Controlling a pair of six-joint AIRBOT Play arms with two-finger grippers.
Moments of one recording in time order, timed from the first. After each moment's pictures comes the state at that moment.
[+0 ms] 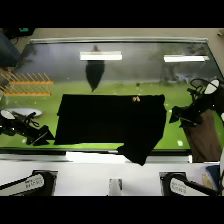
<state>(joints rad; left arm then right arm) 0.43 -1.30 0.71 1.16 -1.38 -1.35 -0.23 -1.32 1.15 -1.38 1.57 1.57</state>
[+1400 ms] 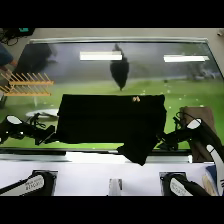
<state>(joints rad) 0.36 -1.25 0.61 1.04 -1.20 -1.37 -0.23 -1.16 0.53 -1.06 1.20 1.54</state>
